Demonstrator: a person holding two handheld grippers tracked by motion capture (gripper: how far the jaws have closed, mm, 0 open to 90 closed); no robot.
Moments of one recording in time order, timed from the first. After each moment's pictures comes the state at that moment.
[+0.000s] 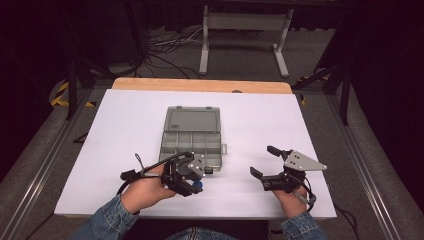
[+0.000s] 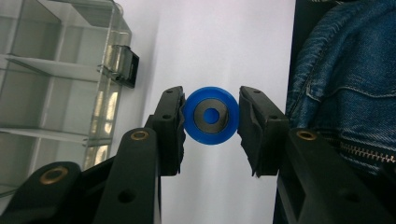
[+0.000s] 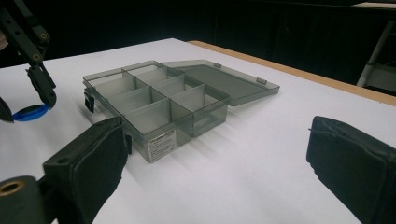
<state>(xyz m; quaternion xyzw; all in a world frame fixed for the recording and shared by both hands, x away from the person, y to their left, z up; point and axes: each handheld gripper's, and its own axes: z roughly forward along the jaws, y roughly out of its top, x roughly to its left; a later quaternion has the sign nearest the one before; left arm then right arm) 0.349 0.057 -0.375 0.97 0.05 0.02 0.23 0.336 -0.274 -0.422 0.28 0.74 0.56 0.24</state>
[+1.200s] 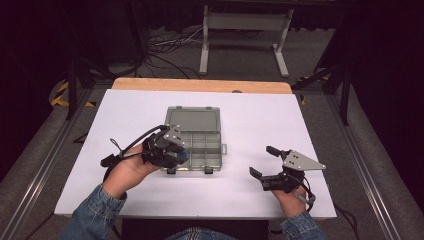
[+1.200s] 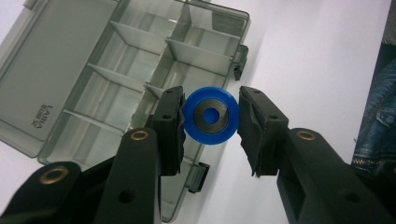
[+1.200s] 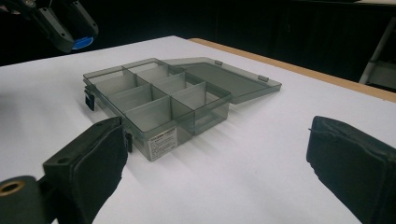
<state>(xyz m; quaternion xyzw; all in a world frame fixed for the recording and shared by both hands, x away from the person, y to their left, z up) 0.391 0.107 -0.343 0.94 0.15 0.09 0.28 0.337 -0.273 -0.423 0.28 0.75 0.56 0.23</state>
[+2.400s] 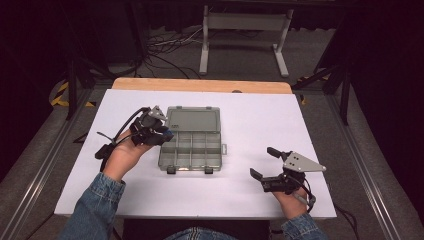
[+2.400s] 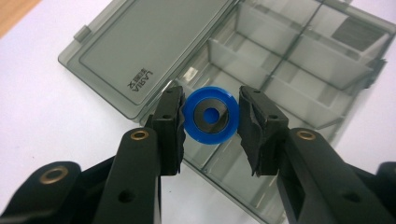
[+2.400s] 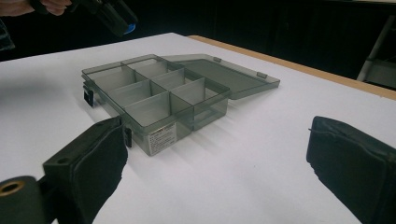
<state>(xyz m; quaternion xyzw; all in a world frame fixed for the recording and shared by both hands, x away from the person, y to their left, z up) 0.451 0.148 -0.363 0.90 0.28 0.12 0.30 0.334 -0.274 -0.425 0.28 0.75 0.55 0.24</state>
